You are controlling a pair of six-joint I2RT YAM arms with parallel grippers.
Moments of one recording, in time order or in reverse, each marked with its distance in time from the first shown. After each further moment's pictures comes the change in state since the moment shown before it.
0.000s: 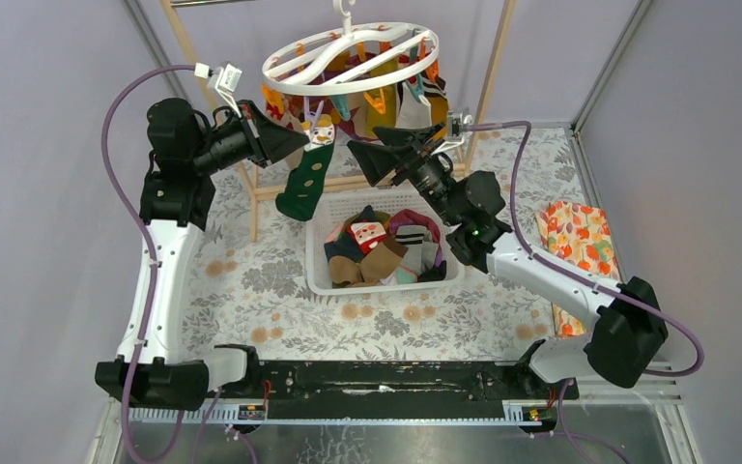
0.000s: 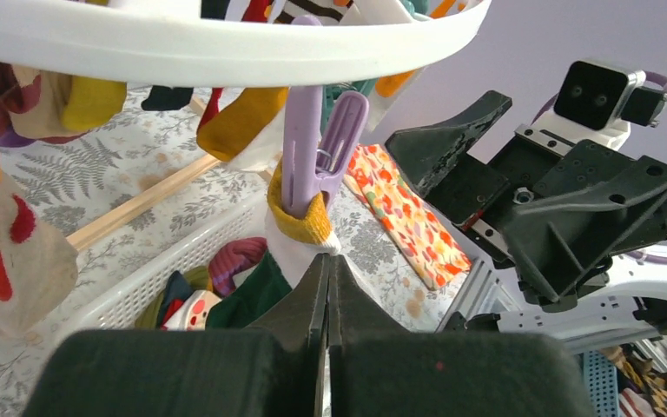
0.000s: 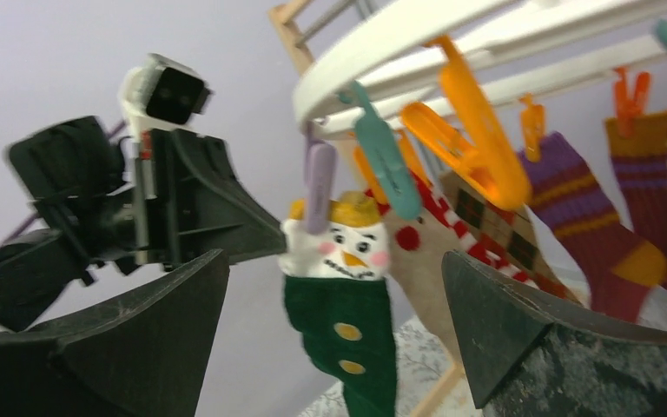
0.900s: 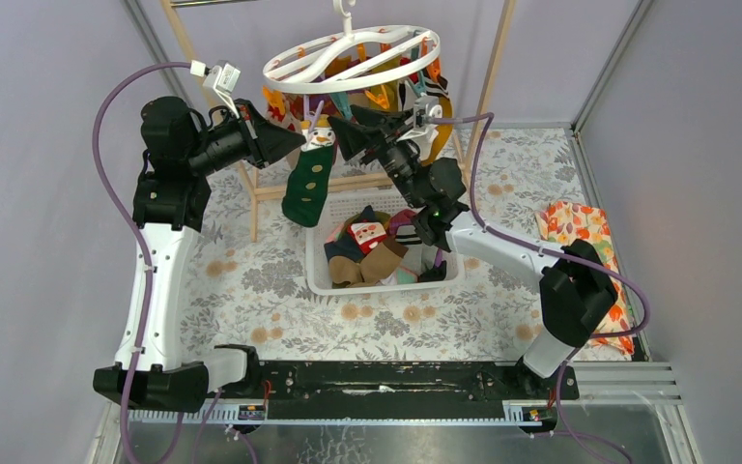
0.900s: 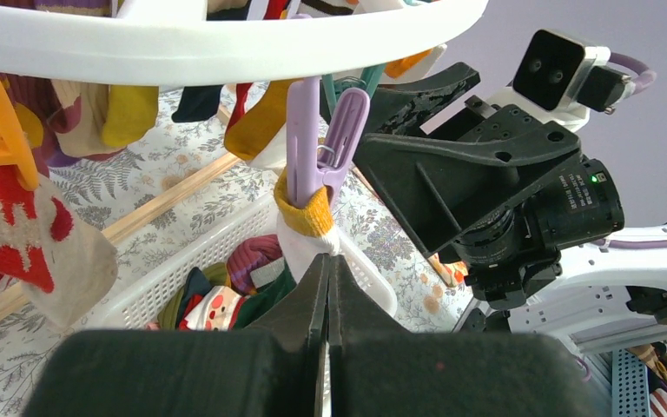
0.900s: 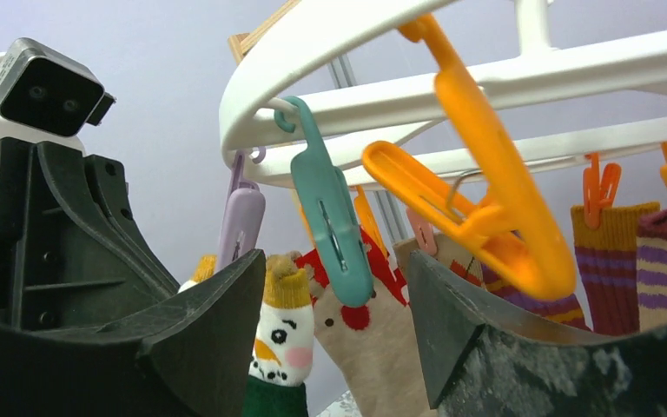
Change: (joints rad) left arm 0.000 -0.012 0.064 -0.110 -0.038 0.093; right arm 0.019 0.282 0.183 0.174 0.087 -0.162
